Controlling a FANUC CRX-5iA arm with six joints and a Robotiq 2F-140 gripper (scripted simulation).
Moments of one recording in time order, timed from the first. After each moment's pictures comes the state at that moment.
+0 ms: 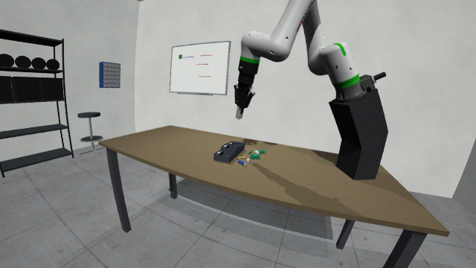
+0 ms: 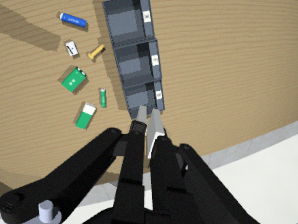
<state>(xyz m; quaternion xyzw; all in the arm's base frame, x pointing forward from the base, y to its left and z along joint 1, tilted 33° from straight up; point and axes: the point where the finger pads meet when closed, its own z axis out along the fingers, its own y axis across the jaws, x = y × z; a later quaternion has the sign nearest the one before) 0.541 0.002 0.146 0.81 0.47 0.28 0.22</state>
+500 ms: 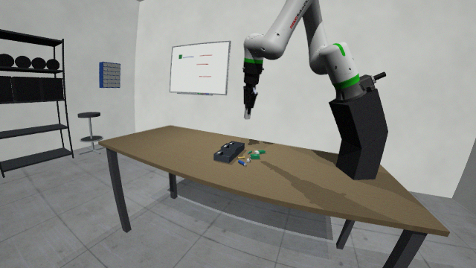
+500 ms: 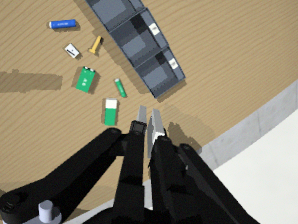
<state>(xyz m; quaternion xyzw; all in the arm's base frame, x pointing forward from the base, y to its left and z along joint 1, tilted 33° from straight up) 0.518 -0.036 0.121 0.90 0.31 0.28 0.13</state>
